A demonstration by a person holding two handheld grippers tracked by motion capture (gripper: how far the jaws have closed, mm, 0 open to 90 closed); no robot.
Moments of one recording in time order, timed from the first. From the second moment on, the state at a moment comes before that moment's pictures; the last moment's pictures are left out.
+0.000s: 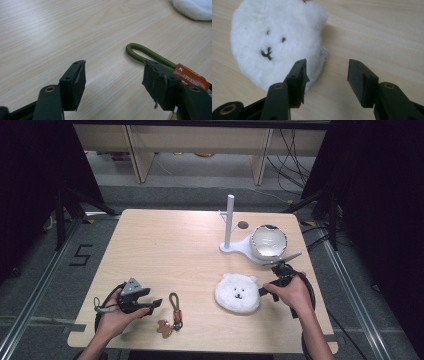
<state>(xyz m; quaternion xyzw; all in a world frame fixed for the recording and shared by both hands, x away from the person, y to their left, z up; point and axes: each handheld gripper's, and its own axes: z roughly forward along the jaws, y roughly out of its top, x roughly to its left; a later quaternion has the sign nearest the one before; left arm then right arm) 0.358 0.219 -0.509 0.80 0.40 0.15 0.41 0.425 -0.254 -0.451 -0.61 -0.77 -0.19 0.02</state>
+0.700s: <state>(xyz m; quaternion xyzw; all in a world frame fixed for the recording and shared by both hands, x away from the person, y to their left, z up) 0.358 0.217 -0.513 0.80 0.40 0.15 0.42 0.464 -0.215 -0.467 -0.58 -0.80 -0.13 0.07</state>
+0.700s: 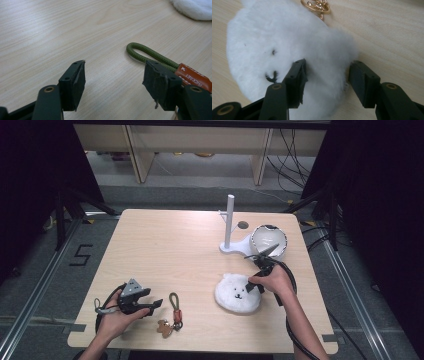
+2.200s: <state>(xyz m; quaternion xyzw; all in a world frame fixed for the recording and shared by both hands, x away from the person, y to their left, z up) 0.357 0.221 -0.516 0.79 0.40 0.17 0.42 0.407 -0.227 -0.404 -0.48 -0.82 -0.30 -0.12</state>
